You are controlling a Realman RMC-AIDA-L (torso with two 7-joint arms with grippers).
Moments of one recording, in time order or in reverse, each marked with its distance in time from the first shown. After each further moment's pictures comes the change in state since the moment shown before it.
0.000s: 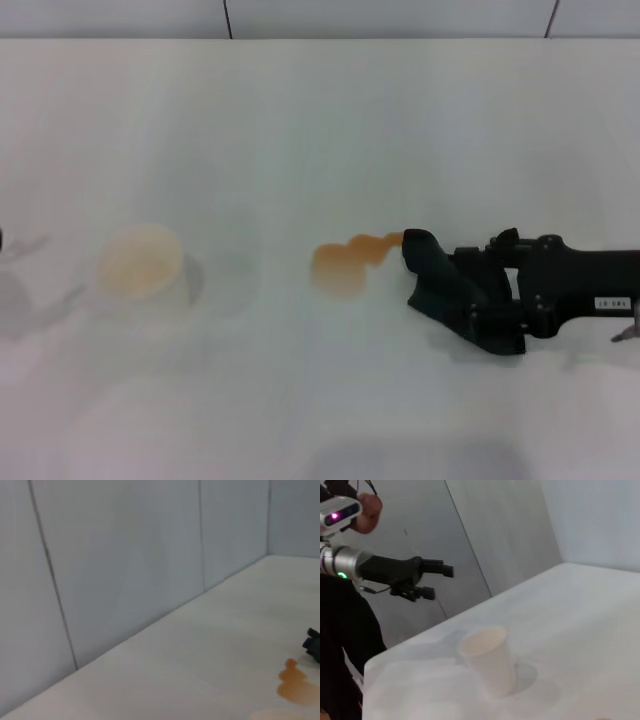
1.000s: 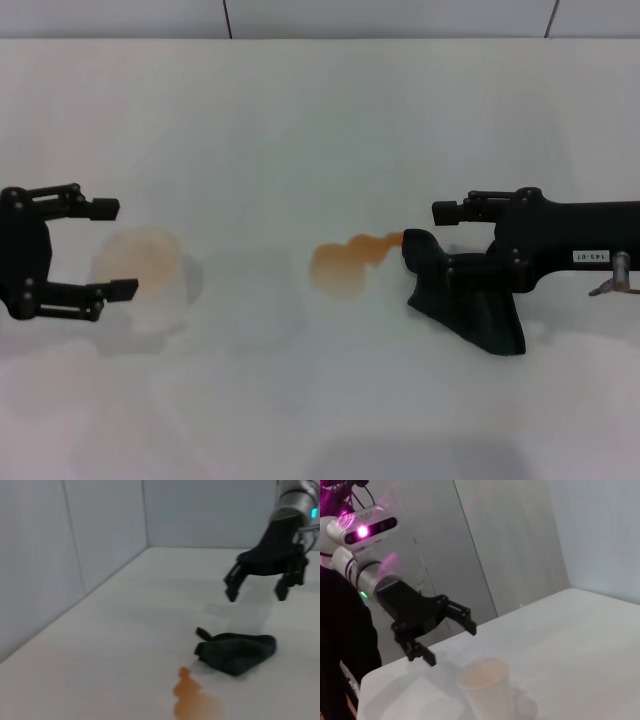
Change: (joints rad) left arm -0.164 -0.013 0.202 -0.076 0.086 0.075 0.031; right arm 0.058 -0.003 -0.019 -0.053 0.029 0.037 0.034
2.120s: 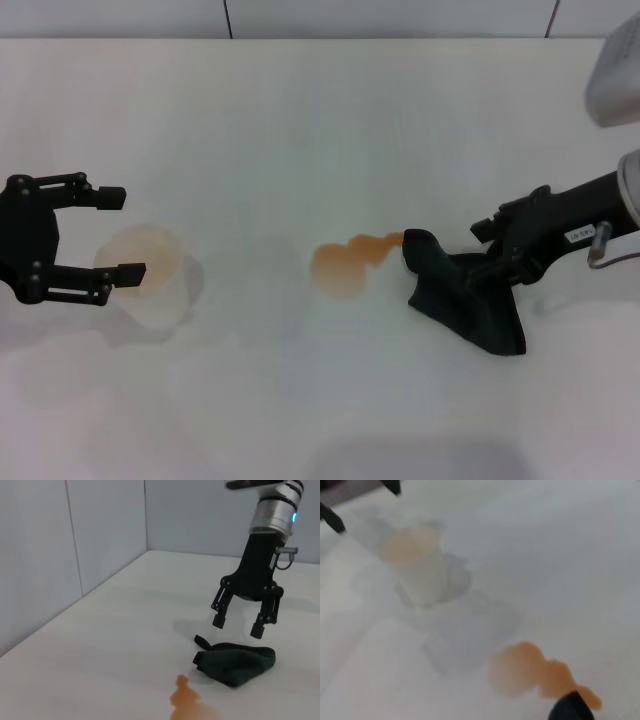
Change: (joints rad) left arm -0.023 -0.005 0.000 0.014 0.002 0.002 -0.084; right arm 0.186 0.004 -0.033 -0.235 -0.616 -0.058 0.494
